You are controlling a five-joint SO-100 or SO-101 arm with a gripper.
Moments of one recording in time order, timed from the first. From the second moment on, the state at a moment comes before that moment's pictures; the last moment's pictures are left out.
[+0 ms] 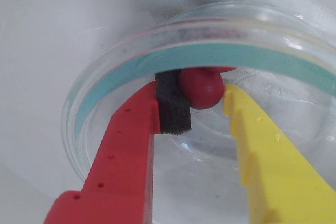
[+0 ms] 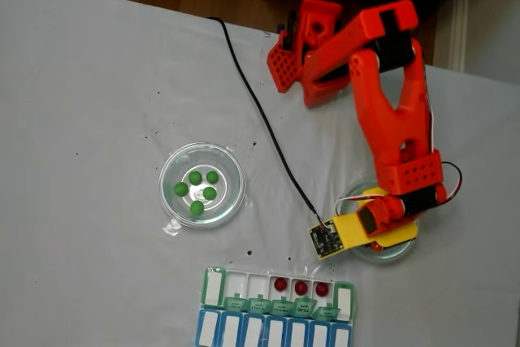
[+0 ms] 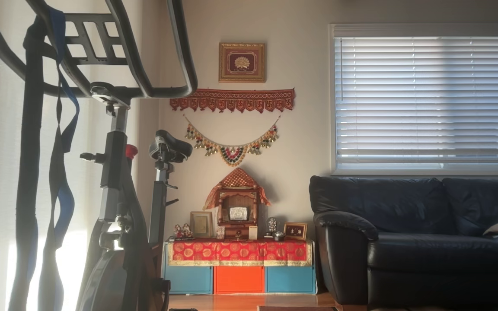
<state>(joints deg) -30.1 100.2 110.8 52.0 3.8</state>
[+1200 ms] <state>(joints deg) -29.2 100.5 110.8 52.5 -0.1</state>
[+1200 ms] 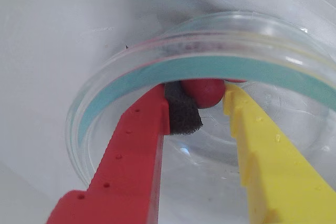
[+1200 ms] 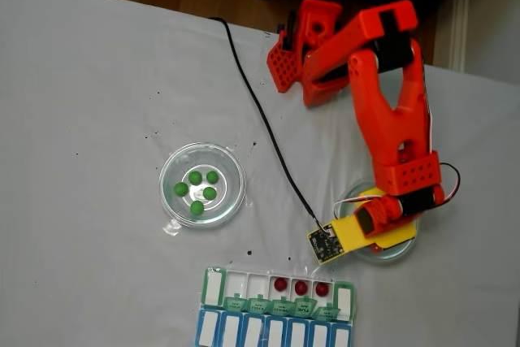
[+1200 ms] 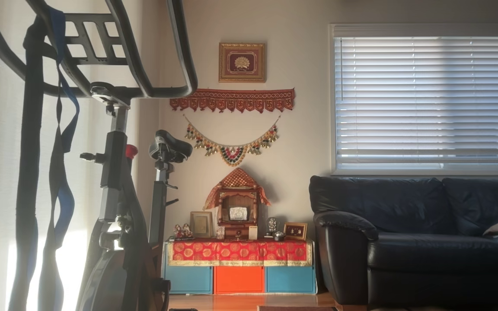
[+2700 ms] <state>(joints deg) 1.9 88.3 80.0 68.2 -11.1</state>
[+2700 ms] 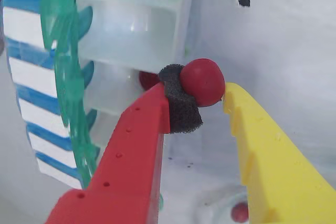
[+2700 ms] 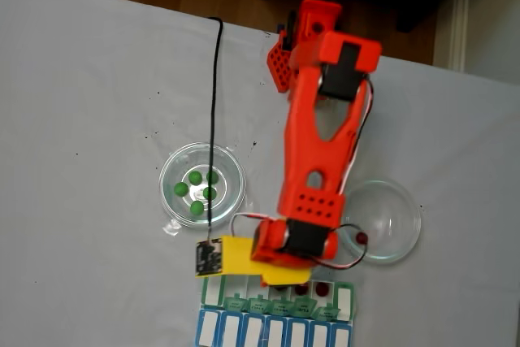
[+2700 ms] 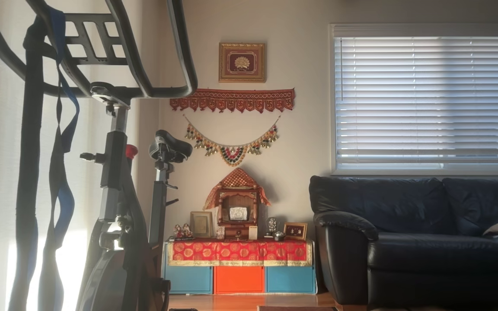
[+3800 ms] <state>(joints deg) 2.7 79.5 66.8 68.5 -9.1</state>
